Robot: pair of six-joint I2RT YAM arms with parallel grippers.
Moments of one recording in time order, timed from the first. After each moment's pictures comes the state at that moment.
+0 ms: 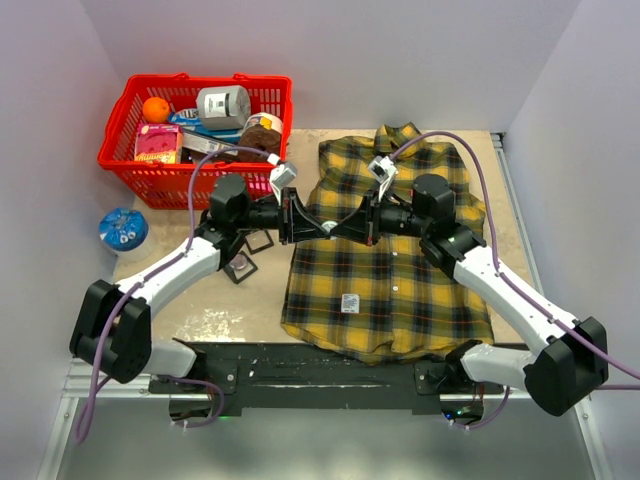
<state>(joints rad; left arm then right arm) -0.46 1.37 0.87 0.48 1.07 -0.50 0.52 1.19 0.96 0.00 -0.72 0.45</state>
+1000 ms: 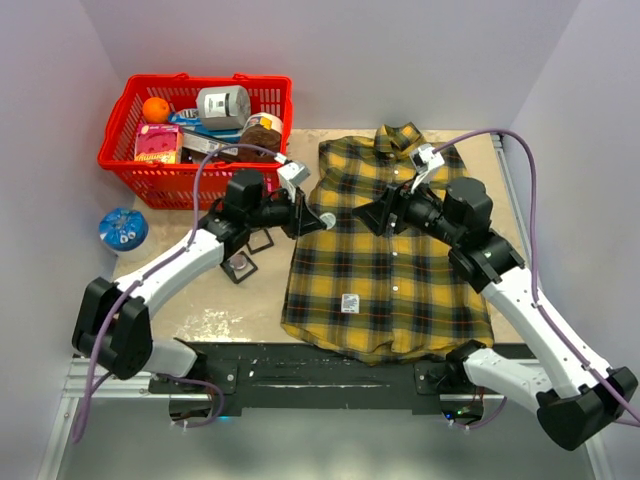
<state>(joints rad) -0.48 1.41 0.97 0.09 0.75 -0.27 0.48 0.99 1.03 -0.19 -0.40 0.37</state>
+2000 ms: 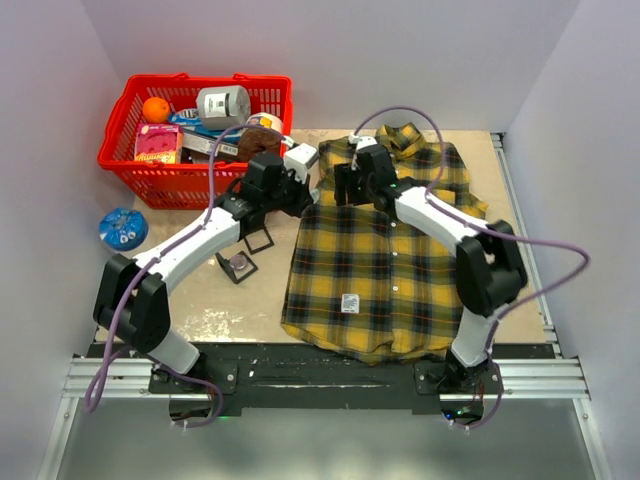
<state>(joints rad) -0.54 1.56 1.23 -0.18 0.17 -0.05 0.50 1.77 1.36 -0.23 0.06 0.28</state>
